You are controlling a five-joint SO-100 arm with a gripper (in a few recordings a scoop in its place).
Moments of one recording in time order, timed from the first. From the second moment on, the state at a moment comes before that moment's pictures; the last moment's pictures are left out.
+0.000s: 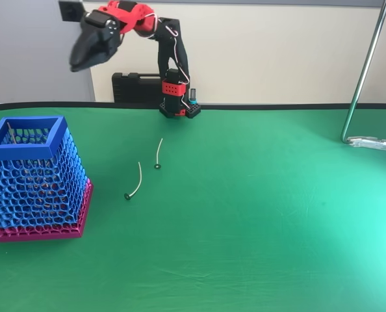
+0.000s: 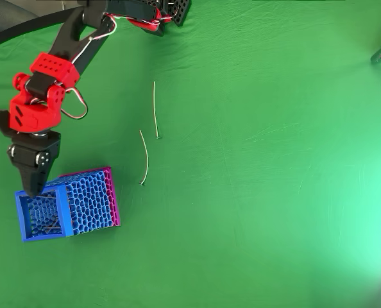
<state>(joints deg) 22.5 81.3 50.9 46.1 -9.3</state>
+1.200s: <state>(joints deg) 0.7 148.4 136.1 35.3 -9.4</state>
